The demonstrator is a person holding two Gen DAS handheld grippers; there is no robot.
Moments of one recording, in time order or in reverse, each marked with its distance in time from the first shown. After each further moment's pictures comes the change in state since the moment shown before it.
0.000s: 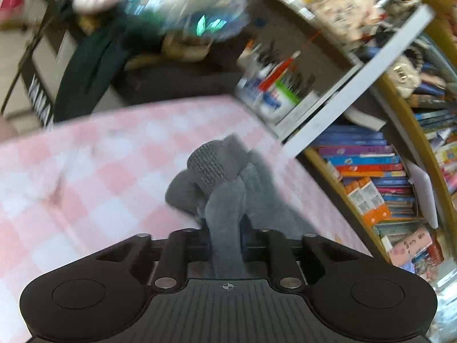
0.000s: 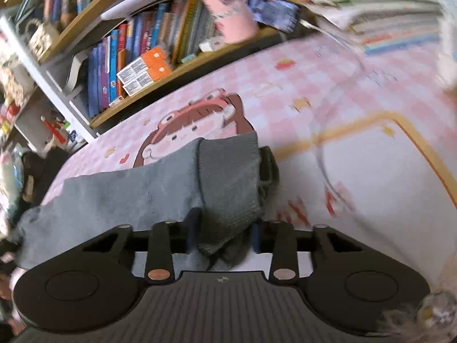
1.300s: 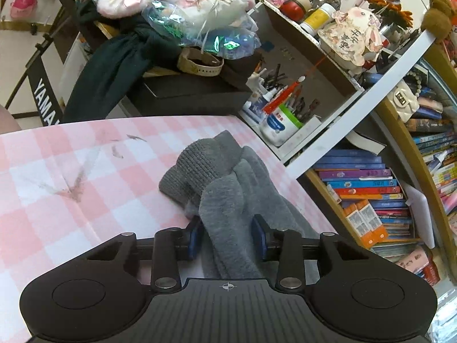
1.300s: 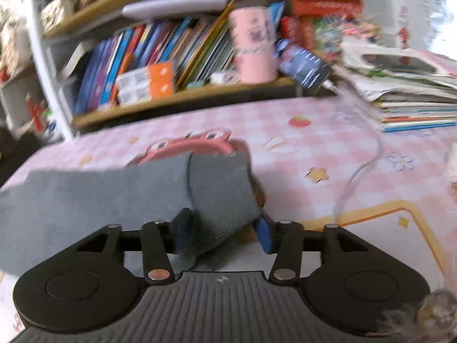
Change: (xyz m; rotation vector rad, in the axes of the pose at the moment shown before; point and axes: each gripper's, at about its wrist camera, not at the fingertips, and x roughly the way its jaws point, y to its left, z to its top) left arm 0.000 0.031 -0.015 -0.074 -0.056 -0.009; right arm 0.032 0.031 0.014 -0.207 -0.175 -0.156
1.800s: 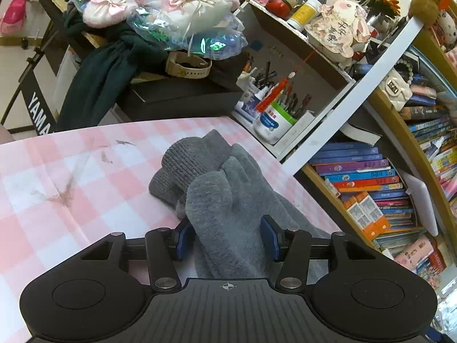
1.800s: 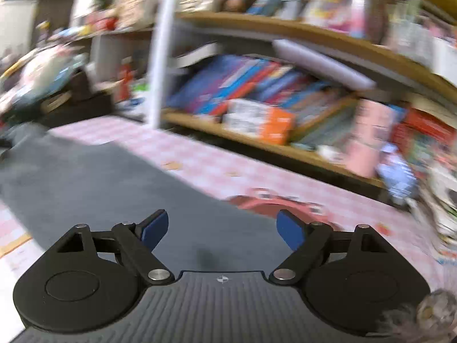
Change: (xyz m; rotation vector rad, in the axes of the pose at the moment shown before) left arm 0.002 -0.008 -0.003 0.052 -0.009 -0.004; right arm 0.008 0.133 -0.009 -0.512 -0.134 0.207
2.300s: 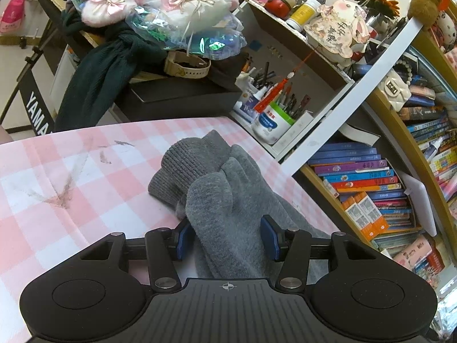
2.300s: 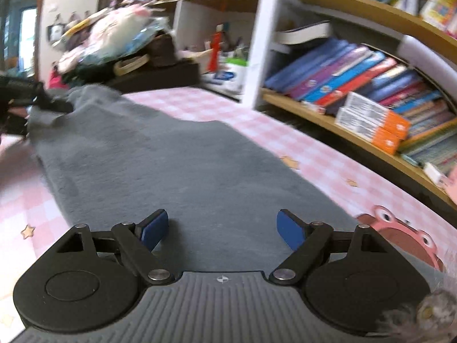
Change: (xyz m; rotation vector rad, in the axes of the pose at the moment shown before) left arm 0.001 0.000 0.000 0.000 0.001 -0.004; right arm 0.067 0.093 0.015 -0.150 0.085 0.263
